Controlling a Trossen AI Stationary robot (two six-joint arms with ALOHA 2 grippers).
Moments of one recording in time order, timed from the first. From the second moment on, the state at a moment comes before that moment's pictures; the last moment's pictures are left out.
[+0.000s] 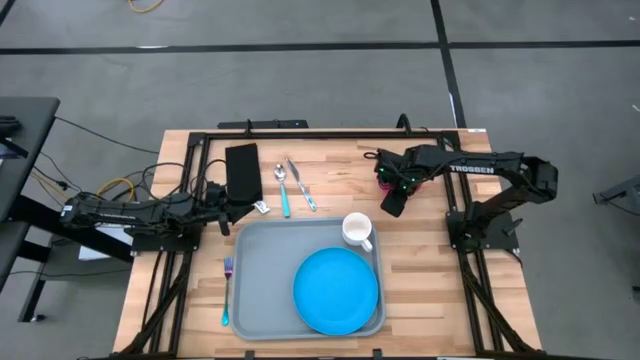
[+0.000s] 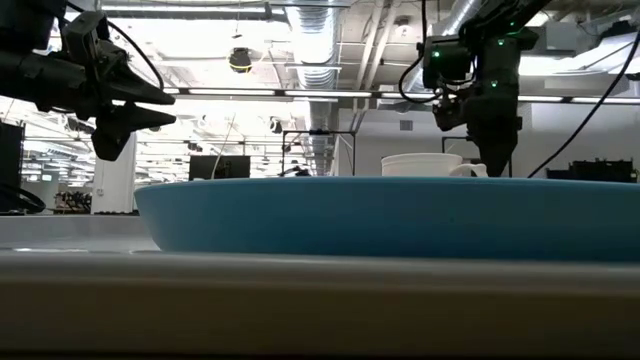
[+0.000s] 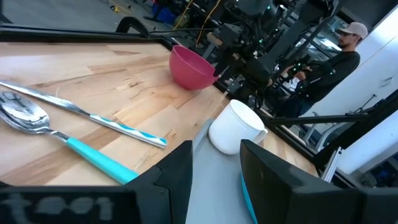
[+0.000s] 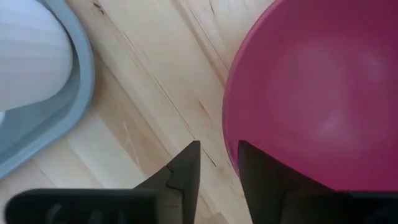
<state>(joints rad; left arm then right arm) -0.04 0.20 0.04 0.06 -0.28 -0.64 -0.36 1.43 0.97 -1.00 -0.02 0.15</state>
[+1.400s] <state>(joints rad) -0.04 0.20 0.04 0.06 -0.28 -0.64 -0.36 1.43 0.97 -0.99 0.02 0.15</state>
